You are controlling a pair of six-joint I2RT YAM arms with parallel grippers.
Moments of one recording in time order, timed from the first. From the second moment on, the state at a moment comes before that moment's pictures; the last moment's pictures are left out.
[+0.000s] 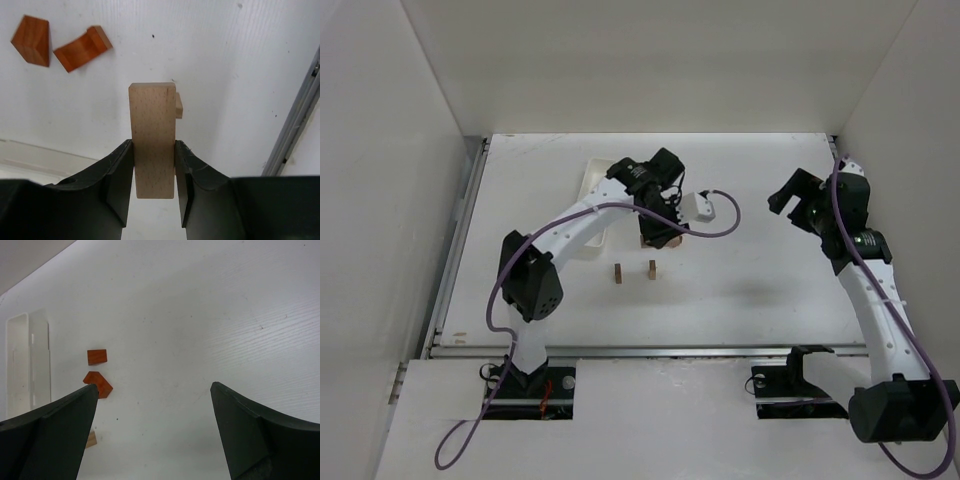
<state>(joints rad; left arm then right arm) -0.77 1.93 1.89 -1.18 0.27 0.65 0.01 1.02 1.02 -0.50 0.00 0.50</state>
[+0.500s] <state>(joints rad) -0.71 1.69 1.41 -0.96 0.24 0.68 0.05 1.07 1.02 -0.50 0.00 0.51</state>
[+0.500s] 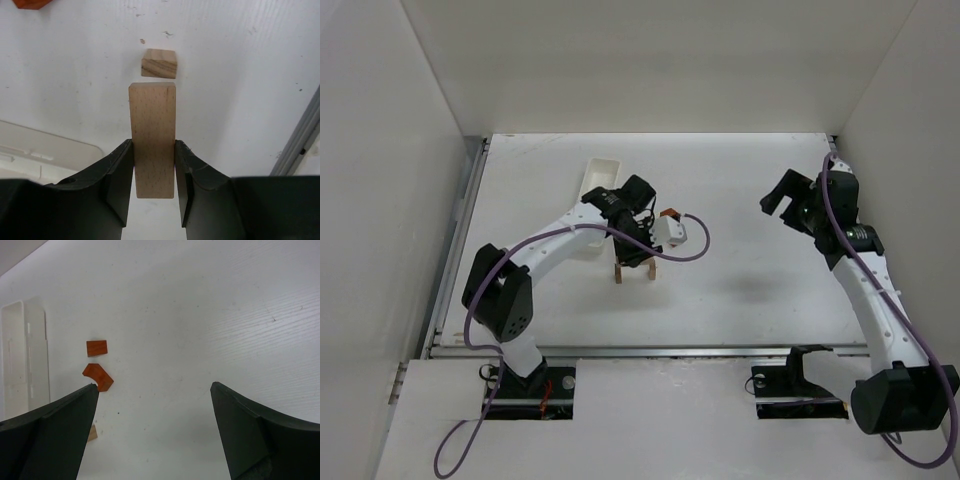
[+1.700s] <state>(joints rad) -0.68 1.64 1.25 -0.80 0.32 0.76 0.09 1.11 1.03 -0.50 0.03 0.52</state>
